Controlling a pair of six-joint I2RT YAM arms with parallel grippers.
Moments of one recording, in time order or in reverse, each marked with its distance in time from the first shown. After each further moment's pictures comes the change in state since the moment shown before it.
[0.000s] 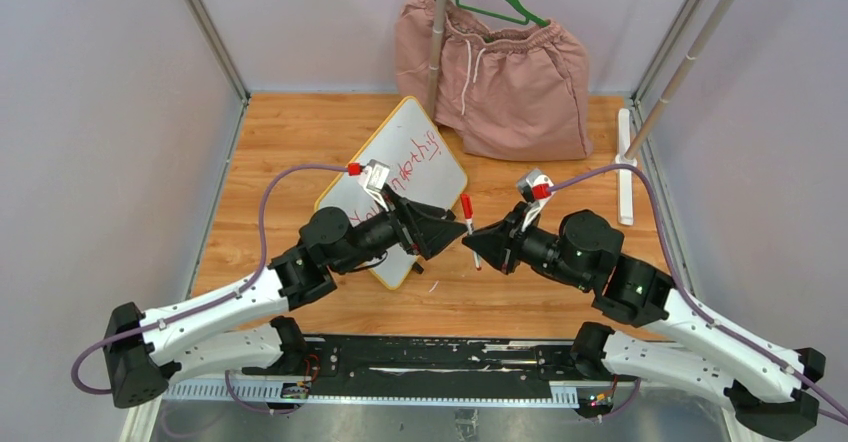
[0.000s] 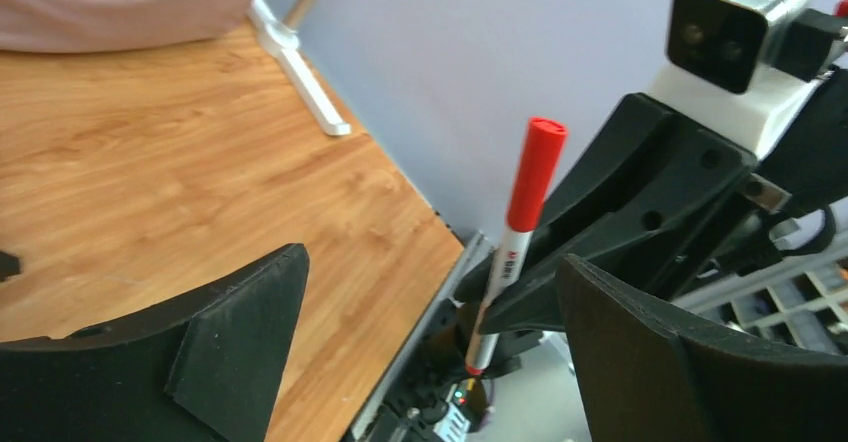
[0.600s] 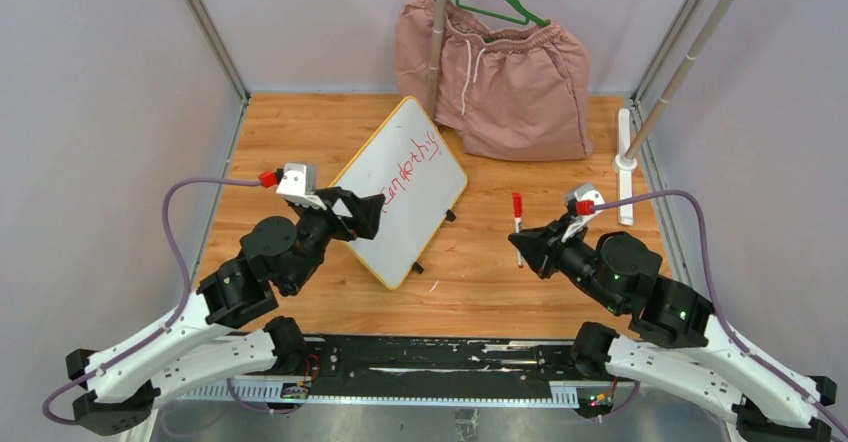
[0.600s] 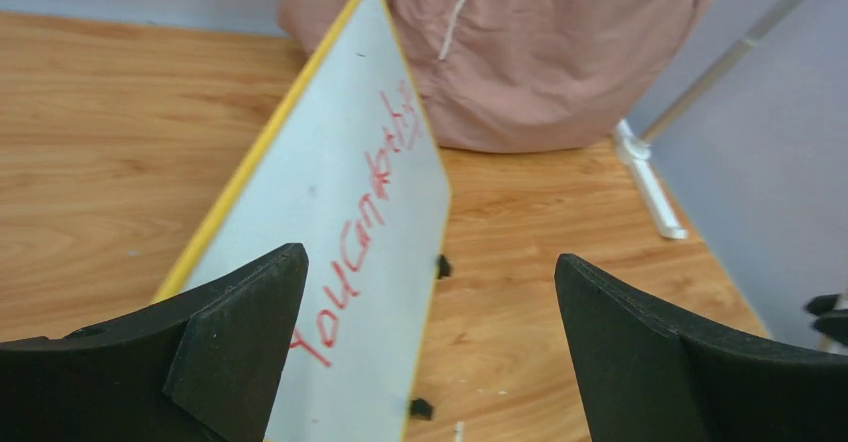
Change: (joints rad) left arm 0.000 -0.291 0.133 -0.580 -0.631 0.321; right arm 0.000 -0.187 -0.026 -0.193 0.262 -0.067
